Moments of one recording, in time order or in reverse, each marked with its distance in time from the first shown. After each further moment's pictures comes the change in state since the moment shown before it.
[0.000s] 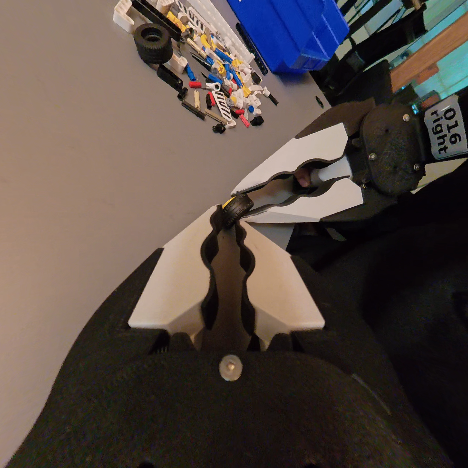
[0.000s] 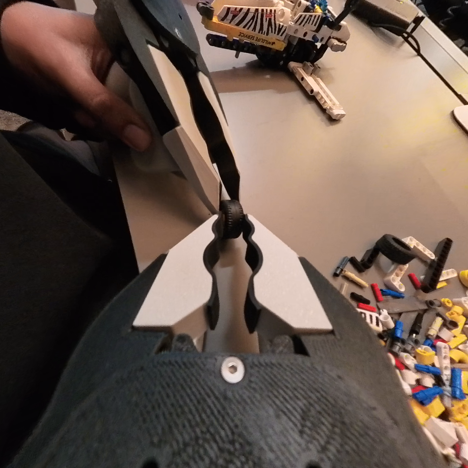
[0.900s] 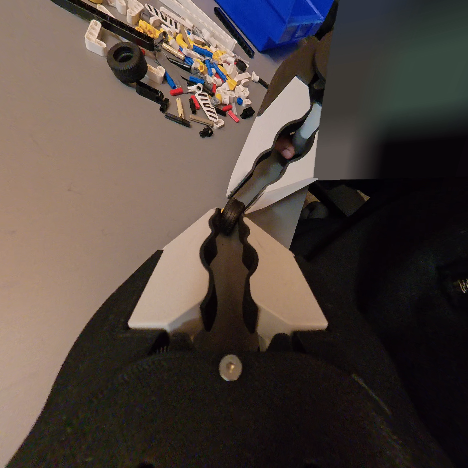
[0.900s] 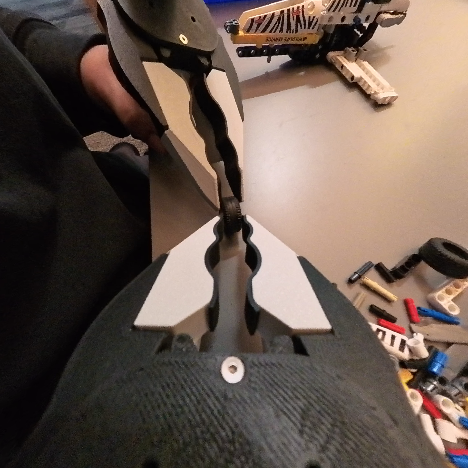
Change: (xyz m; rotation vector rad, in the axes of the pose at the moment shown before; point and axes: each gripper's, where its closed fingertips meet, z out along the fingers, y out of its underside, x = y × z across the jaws) left arm 0.006 -0.004 0.002 -0.067 -0.011 0.172; right arm 0.001 0.001 -0.008 0.041 -0.308 0.141
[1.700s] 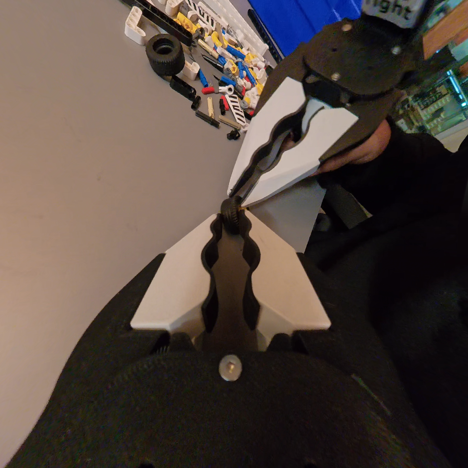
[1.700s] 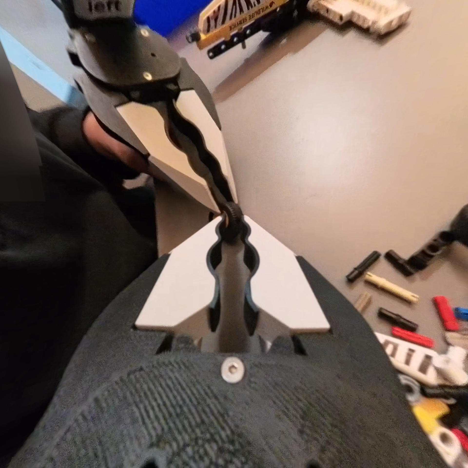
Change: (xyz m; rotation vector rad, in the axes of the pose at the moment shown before) left arm -0.020 -0.003 0.003 -0.003 -0.033 -0.115; right arm 0.020 -0.001 0.009 -0.026 -0.161 0.336
